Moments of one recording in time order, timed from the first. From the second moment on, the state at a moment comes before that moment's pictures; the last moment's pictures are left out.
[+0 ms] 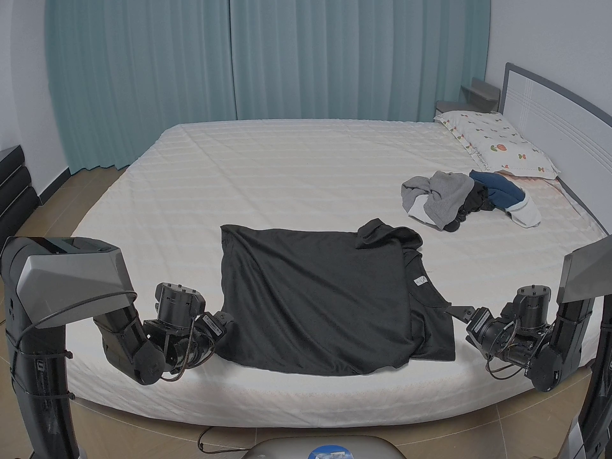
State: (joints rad) left arm -0.32 2.27 -0.63 -0.90 0.12 -1.03; right arm 0.15 2.22 -0.26 -1.46 0.13 0.91
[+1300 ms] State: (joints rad) left arm -0.28 2.06 -0.51 -0.61 0.18 -0.83; right arm 0.08 2.23 -0.26 -1.46 0.12 0.87
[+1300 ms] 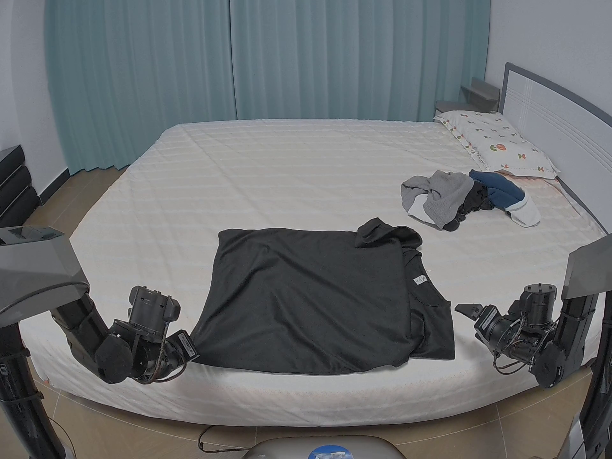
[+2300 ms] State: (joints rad) left arm -0.17 2.04 -0.56 -0.65 0.17 -0.83; right arm 0.08 2.46 -0.84 -1.12 0.13 0.77
